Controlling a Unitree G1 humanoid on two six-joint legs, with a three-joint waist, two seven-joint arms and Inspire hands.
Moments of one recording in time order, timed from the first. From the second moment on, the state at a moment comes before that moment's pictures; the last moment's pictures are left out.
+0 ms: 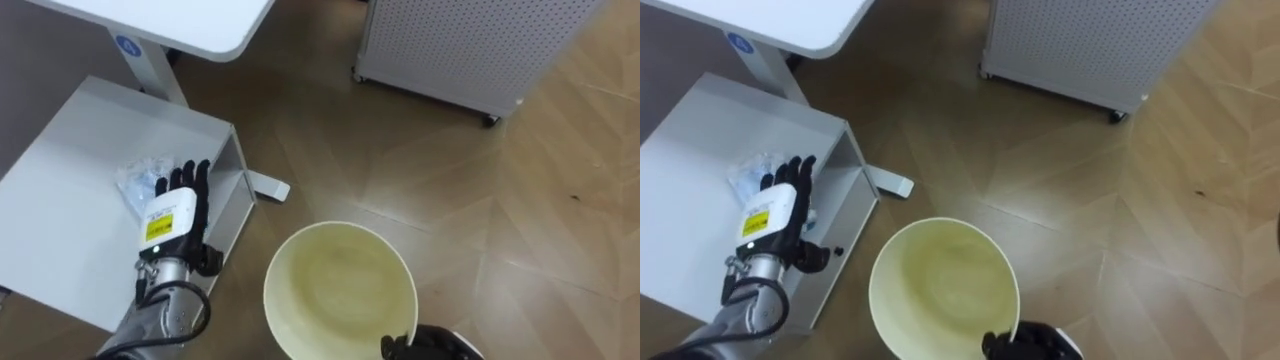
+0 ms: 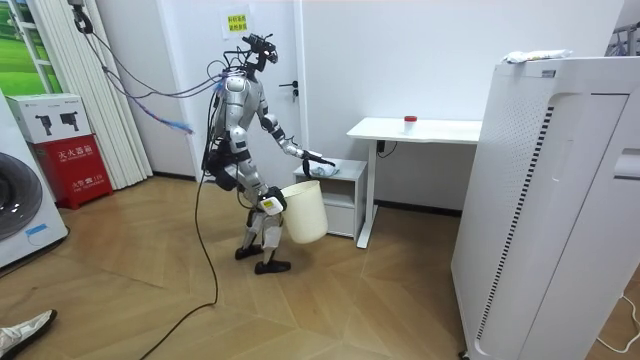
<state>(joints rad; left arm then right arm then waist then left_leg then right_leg) -0.66 0.29 -0.34 1.23 0.69 -0.15 0.62 -0.27 -0.26 0.47 1.10 0.76 -0.16 0.23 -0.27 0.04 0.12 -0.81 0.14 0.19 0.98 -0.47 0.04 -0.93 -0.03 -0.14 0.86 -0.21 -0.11</state>
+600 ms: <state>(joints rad) -0.68 0.30 -0.36 1.32 0.77 0.03 0.51 -0.26 -0.30 0.46 1.04 0.80 -0.11 0.25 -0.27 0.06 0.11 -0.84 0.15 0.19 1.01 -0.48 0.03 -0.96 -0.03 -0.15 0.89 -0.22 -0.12</state>
